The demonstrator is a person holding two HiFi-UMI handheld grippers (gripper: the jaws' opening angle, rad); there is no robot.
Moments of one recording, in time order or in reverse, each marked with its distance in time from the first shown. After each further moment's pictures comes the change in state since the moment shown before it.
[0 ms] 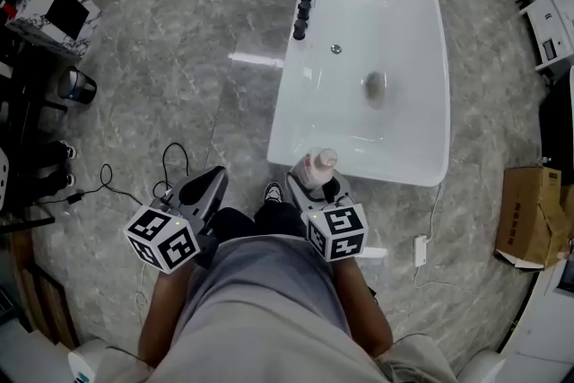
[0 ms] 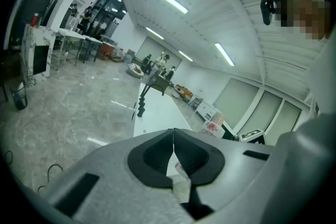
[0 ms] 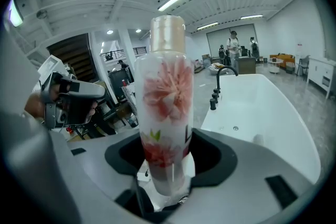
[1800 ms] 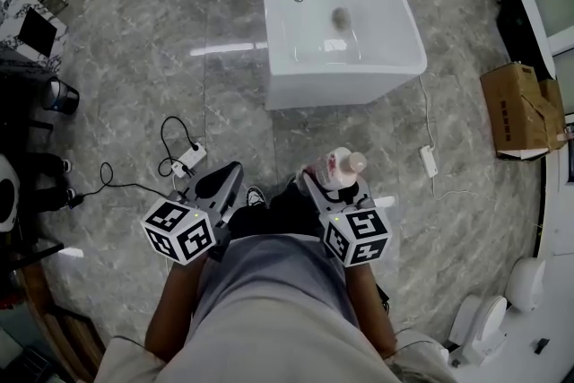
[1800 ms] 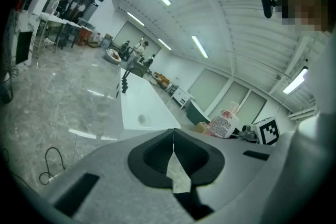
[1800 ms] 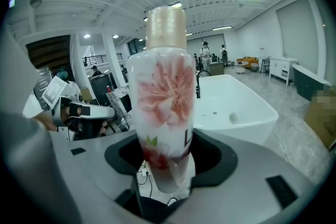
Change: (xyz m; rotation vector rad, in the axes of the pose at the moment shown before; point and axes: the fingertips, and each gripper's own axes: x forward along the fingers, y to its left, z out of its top) left arm -0.245 -0.032 -0.162 0.060 0.145 -0.271; right arm -0.192 0.244 -0.144 0.149 -0.080 -0.284
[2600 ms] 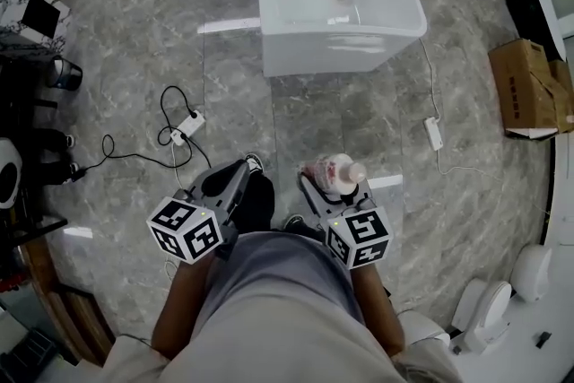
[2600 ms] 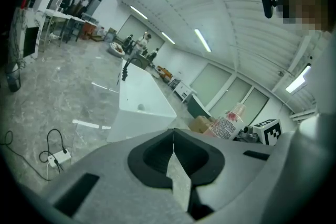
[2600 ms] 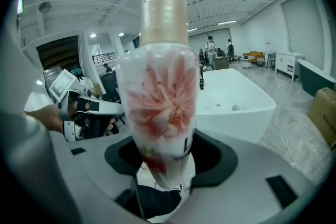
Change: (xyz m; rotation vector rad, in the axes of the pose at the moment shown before) left arm -0.015 -0.088 -0.095 -0.034 0.064 0.037; right arm -0.098 -0.004 -0.085 -0.008 0.051 0.084
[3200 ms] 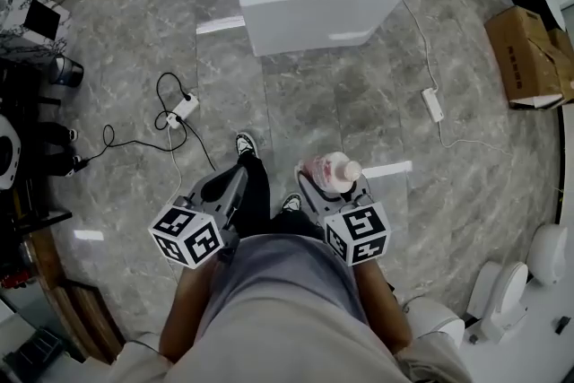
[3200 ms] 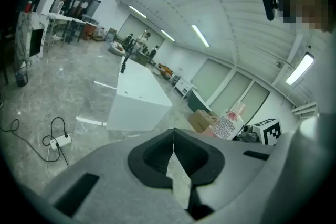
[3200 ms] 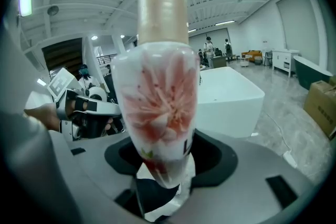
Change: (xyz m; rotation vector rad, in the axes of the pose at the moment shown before) left arm -0.032 -0.102 -0.123 0.011 0.022 0.037; right arm -0.121 -0.006 -0.105 0.017 -0.005 0.012
